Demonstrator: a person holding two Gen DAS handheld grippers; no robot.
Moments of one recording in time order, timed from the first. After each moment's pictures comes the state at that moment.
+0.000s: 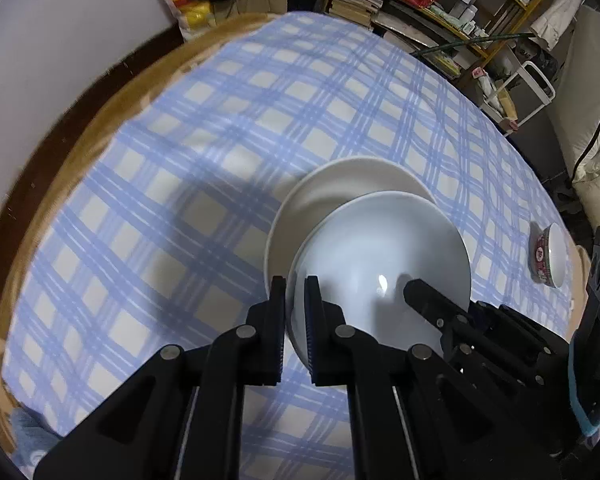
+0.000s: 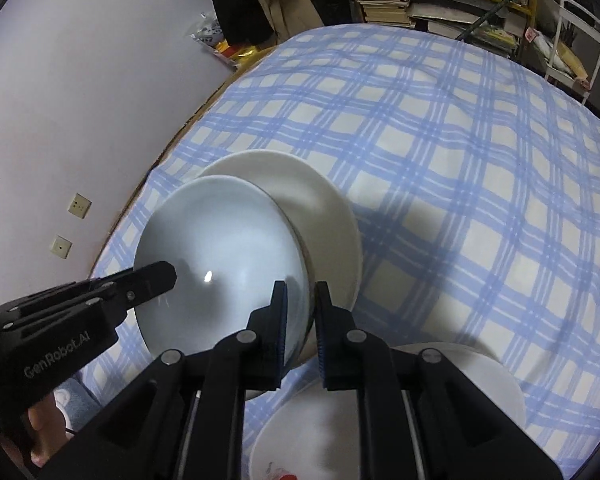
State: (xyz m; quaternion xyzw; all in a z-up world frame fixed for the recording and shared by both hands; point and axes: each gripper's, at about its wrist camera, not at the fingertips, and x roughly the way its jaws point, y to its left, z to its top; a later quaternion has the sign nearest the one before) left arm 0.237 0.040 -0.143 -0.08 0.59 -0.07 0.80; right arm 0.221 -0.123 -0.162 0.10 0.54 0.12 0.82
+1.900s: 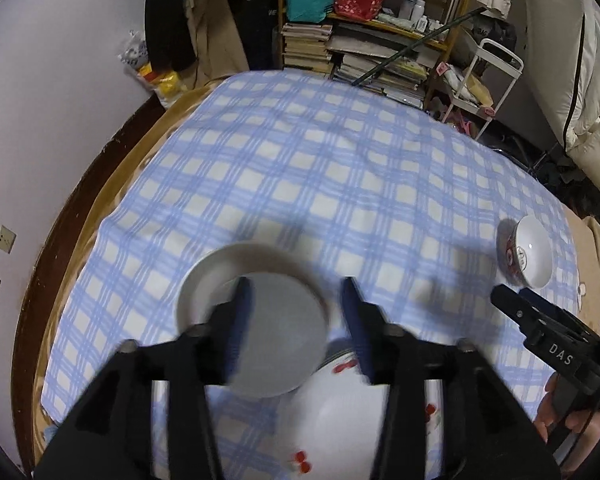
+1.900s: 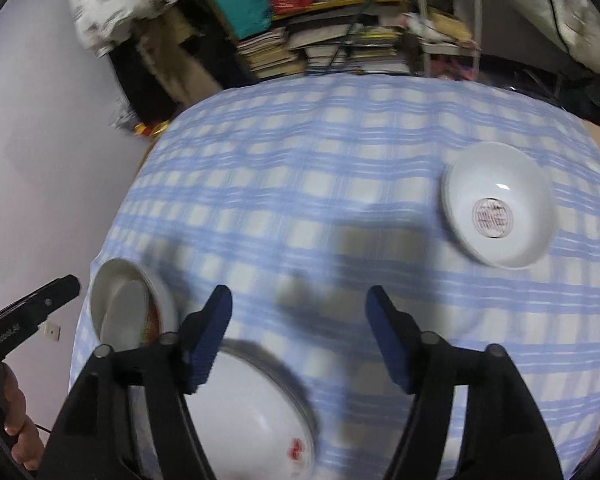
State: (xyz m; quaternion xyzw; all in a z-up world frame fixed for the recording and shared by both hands) left arm 0.235 -0.090 -0.061 0.04 0.52 -0.06 0.85; right arm 0.189 -0.335 -0.126 0.20 0.51 -0.01 0.84
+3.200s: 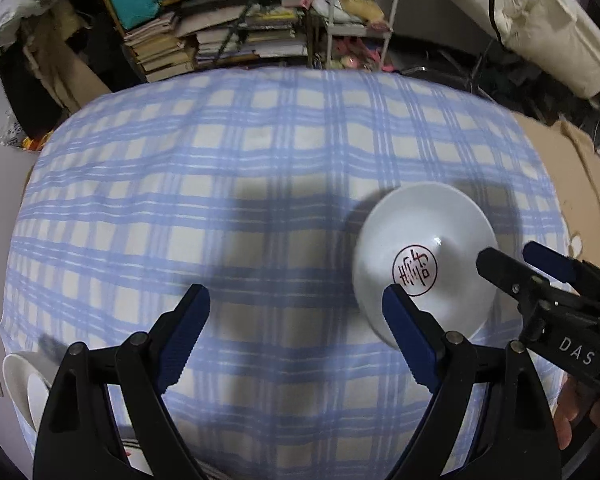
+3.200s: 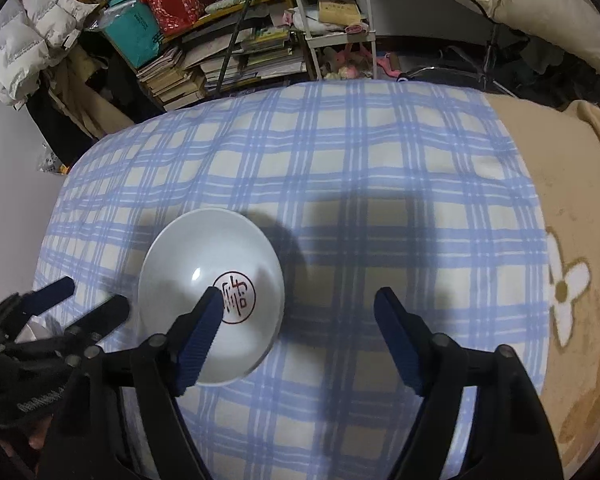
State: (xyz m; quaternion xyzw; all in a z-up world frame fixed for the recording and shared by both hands) left arm 0.266 -0.368 -0.150 0.16 0.56 -0.19 0.79; right arm 0.194 -0.539 -0.174 0.22 0.52 -0.09 0.82
